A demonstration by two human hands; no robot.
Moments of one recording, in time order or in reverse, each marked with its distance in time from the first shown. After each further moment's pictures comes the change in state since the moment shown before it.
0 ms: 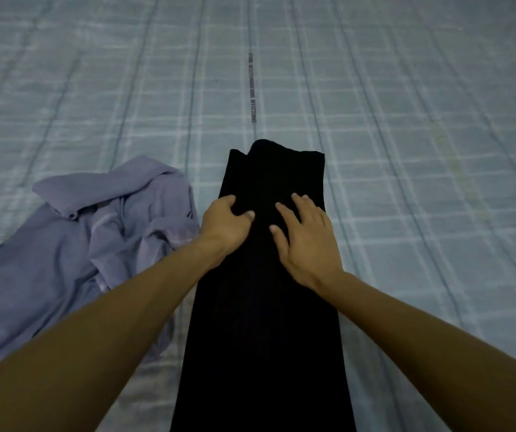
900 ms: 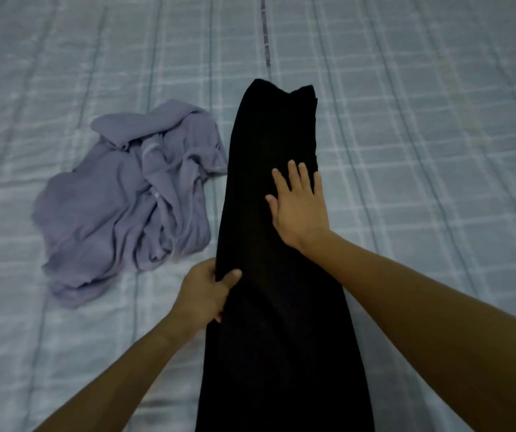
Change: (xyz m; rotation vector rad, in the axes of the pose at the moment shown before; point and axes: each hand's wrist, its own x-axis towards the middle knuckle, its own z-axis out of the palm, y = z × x) left_hand -0.214 -0.101 -0.058 -0.065 -0.155 -0.231; right_hand -0.078 -0.068 -0.014 -0.176 -0.202 0.036
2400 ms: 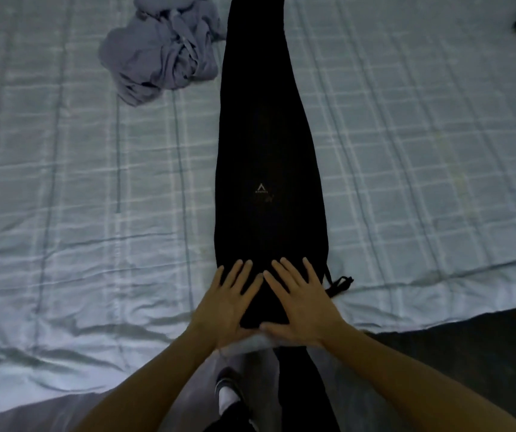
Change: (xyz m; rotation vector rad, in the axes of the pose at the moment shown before) left_hand -0.382 -0.303 0.046 1.282 -0.219 0.808; right_hand -0.605 -0.091 0.041 0.034 -0.215 -0.329
